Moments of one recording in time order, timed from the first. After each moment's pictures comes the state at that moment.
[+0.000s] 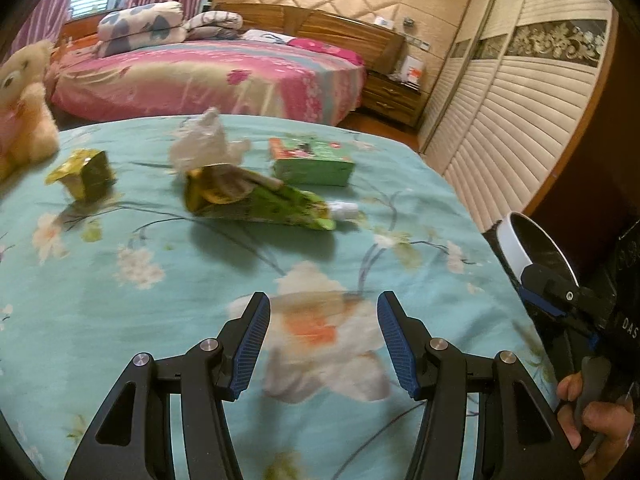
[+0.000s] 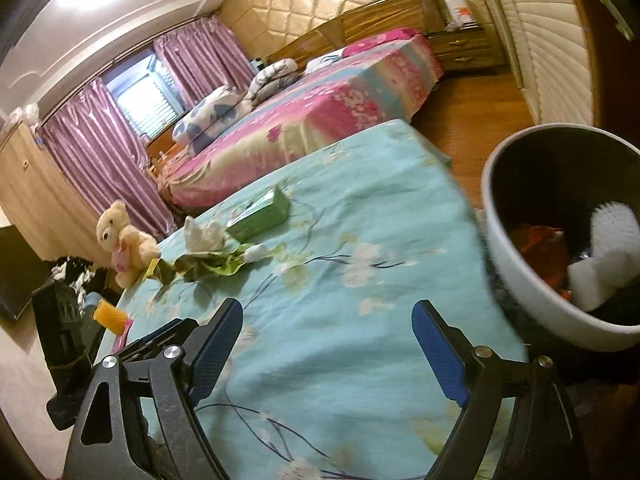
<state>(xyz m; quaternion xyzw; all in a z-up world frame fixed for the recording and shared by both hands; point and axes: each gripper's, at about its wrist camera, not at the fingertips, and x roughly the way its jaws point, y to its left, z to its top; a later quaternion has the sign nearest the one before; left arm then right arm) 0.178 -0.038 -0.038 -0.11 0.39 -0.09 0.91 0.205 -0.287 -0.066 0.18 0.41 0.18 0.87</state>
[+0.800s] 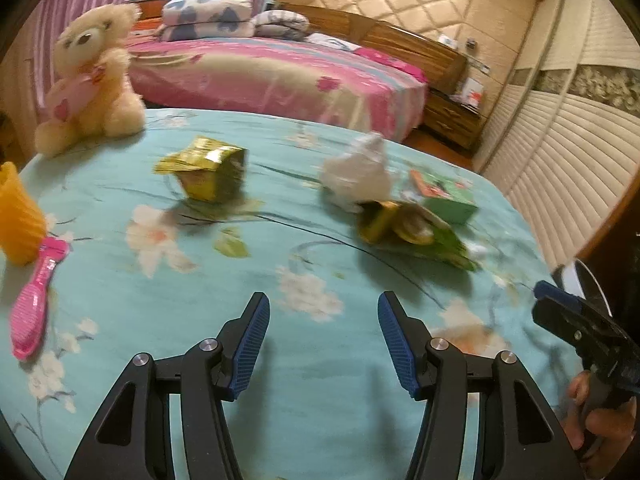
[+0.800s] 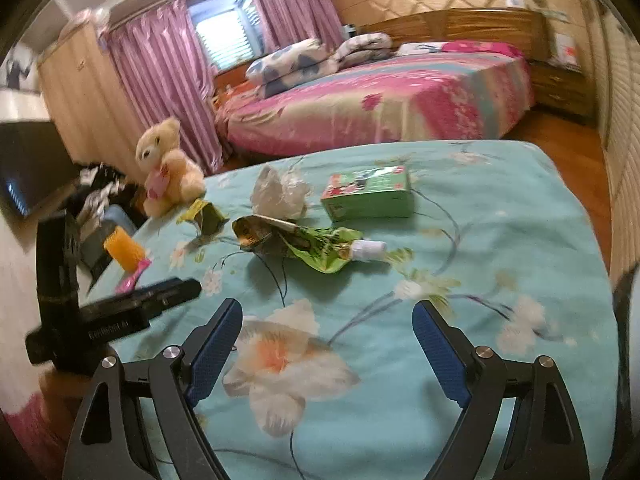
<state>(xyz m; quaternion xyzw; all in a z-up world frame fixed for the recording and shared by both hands) 0.193 0.067 -0.044 -0.14 0.39 0.00 0.91 0.241 -0.173 -0.072 0.05 0.41 0.31 0.86</state>
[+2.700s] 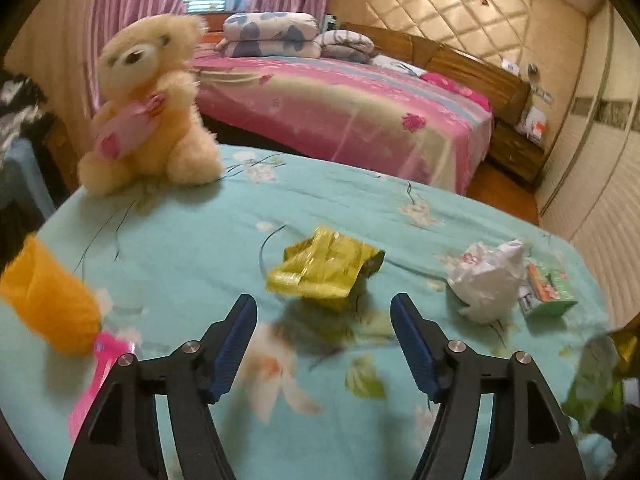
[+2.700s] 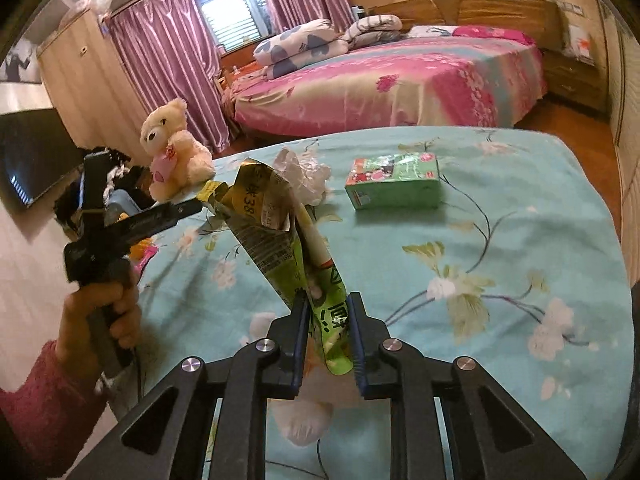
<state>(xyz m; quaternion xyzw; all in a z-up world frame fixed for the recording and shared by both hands) 0.276 0.116 -0.042 -0.11 0.37 0.12 0.92 0.246 -0.165 -0.076 0.06 0.45 0.31 0.84</state>
